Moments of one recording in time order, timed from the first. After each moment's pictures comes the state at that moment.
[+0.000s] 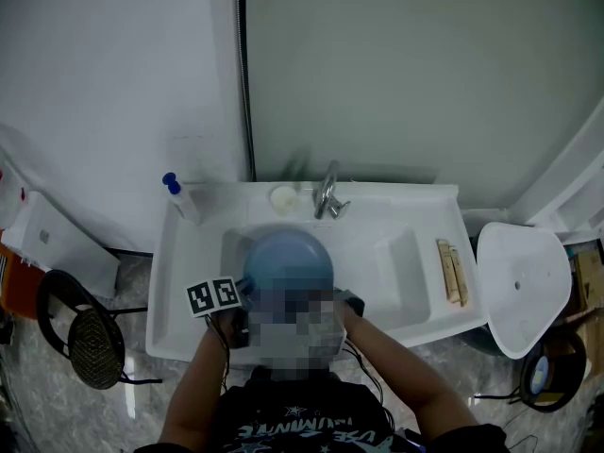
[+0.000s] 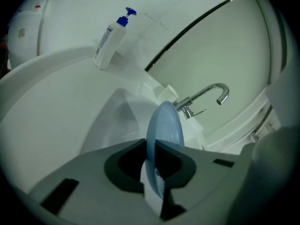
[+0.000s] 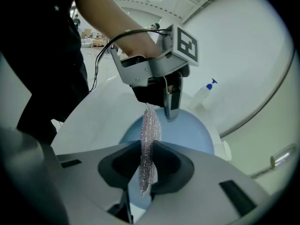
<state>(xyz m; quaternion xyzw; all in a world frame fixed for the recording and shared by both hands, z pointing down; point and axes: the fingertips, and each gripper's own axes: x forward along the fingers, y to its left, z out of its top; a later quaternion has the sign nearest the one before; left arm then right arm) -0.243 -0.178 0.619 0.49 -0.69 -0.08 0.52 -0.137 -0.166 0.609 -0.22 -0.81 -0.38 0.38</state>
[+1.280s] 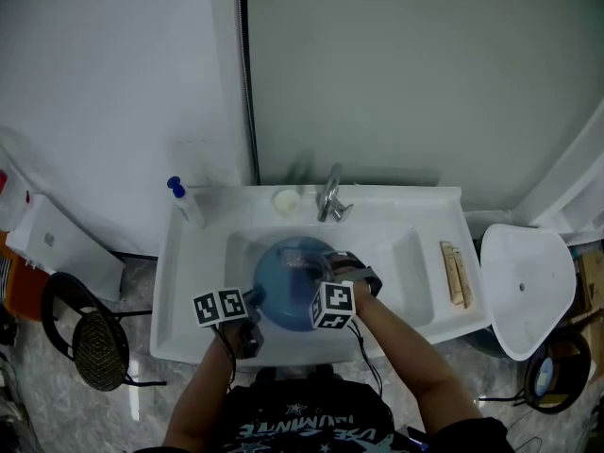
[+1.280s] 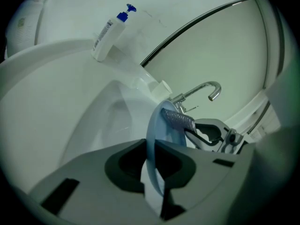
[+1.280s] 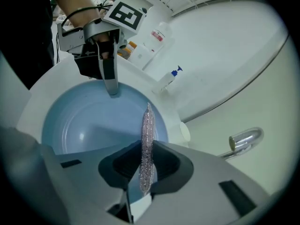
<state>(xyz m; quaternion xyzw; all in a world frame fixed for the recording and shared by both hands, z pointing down) -0.216 -0.175 0.616 0.52 -0.66 -0.10 0.54 -0.167 -0.278 0.573 -0.04 -0.81 -0.44 0.38</state>
